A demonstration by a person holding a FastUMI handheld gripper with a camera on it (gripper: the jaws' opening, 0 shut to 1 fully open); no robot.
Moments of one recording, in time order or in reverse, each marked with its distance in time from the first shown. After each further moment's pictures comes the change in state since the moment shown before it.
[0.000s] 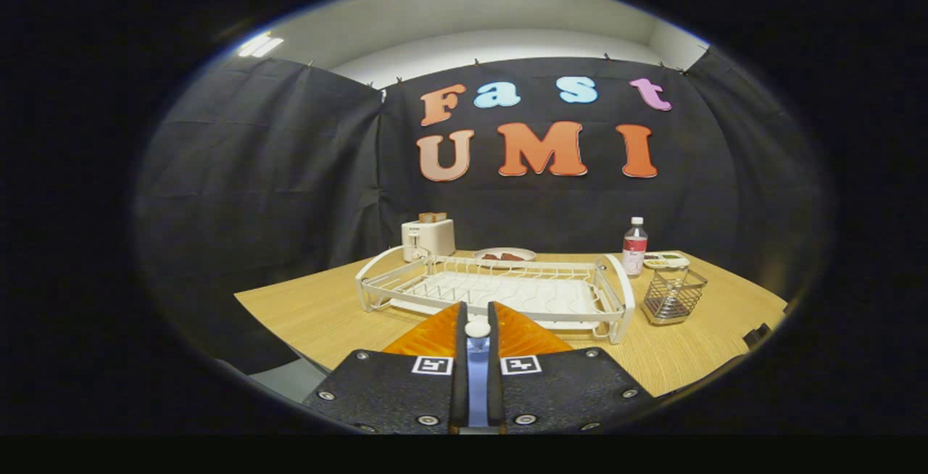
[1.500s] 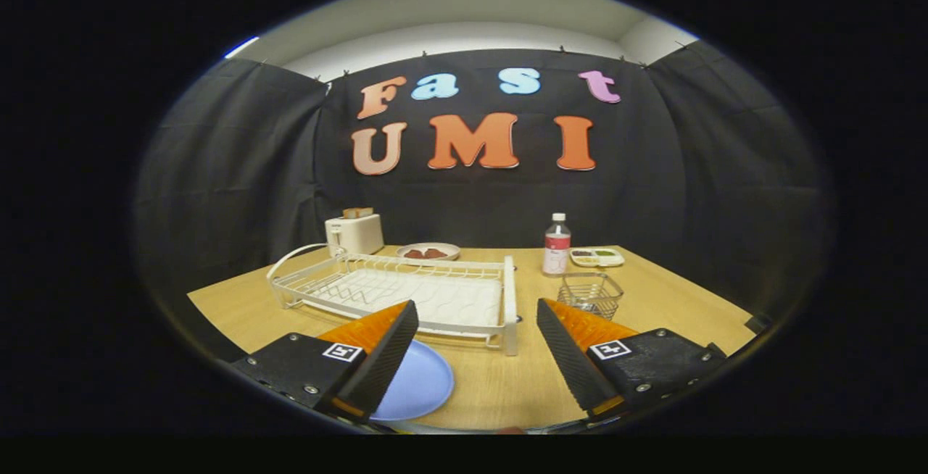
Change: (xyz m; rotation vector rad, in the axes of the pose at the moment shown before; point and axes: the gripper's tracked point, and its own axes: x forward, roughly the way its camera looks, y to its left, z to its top) arm 0.001 -0.150 0.019 0.010 0.026 -0.232
